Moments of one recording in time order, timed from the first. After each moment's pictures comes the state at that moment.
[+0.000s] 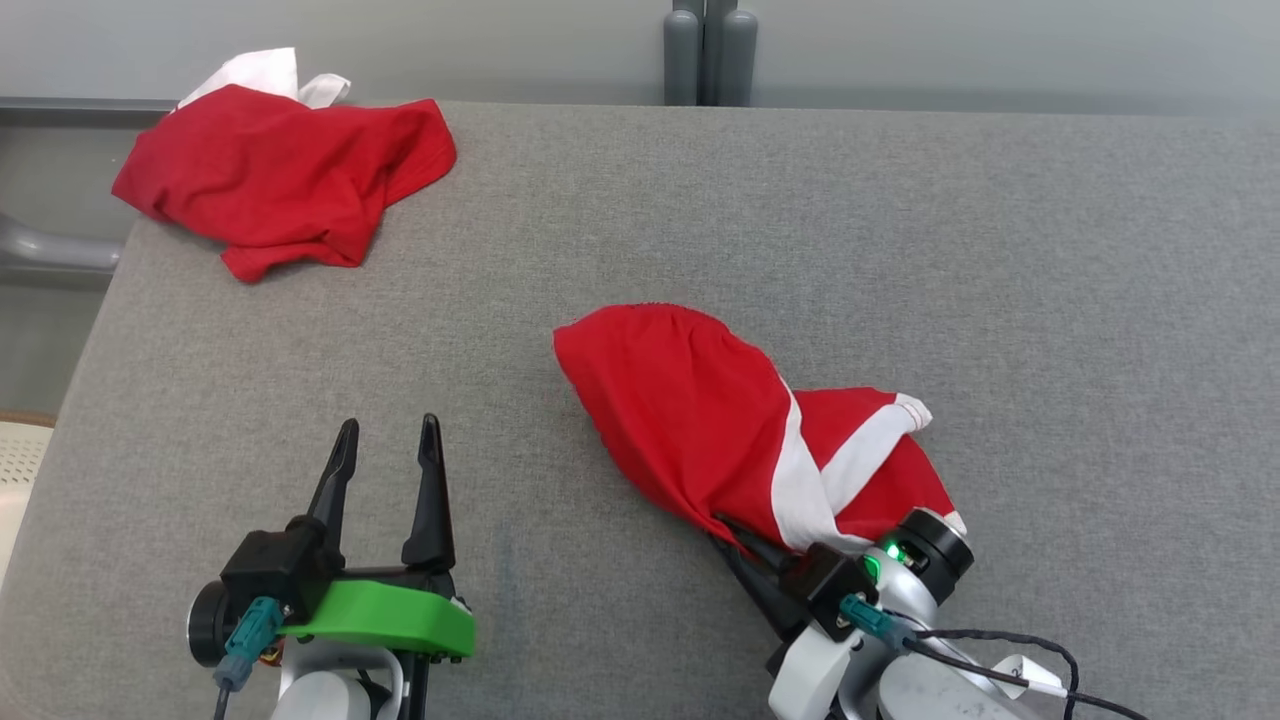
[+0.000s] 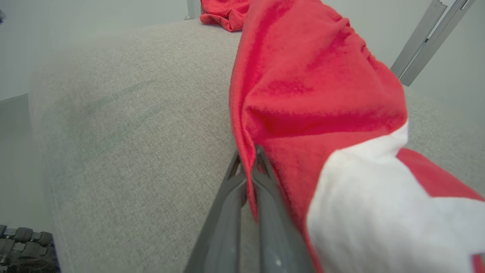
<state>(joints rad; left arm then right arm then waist) -0.10 0.05 -0.17 0.19 -0.31 -0.01 -0.26 -0.31 -0.14 0.65 0.47 0.05 0.13 -0.26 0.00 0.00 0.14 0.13</state>
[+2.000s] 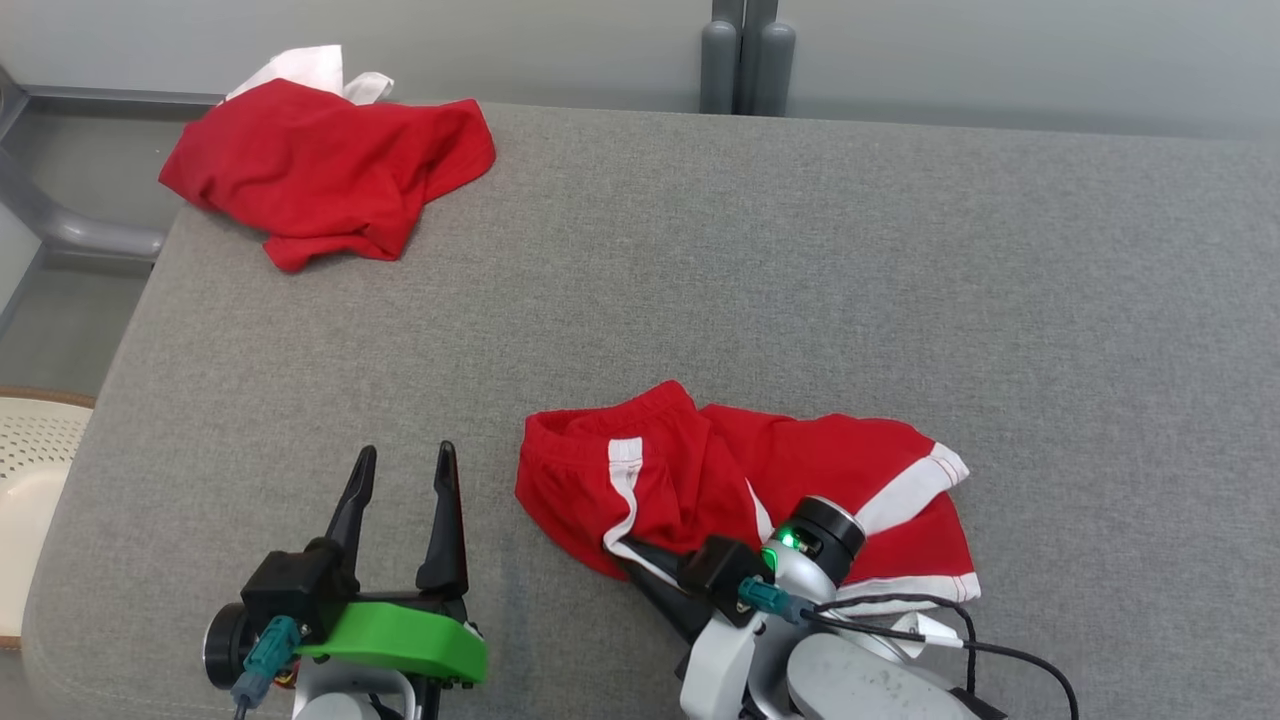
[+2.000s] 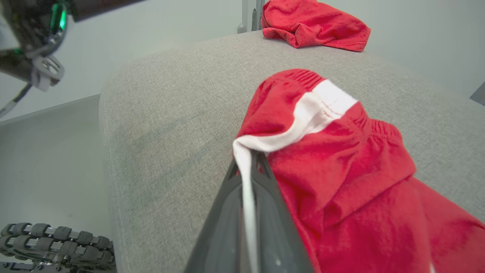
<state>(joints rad) -0.07 0.05 -0.19 0.21 -0.31 -0.01 -0.26 -0.47 -0.05 0.89 0.63 0.23 0.13 -0.26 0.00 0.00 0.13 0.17</state>
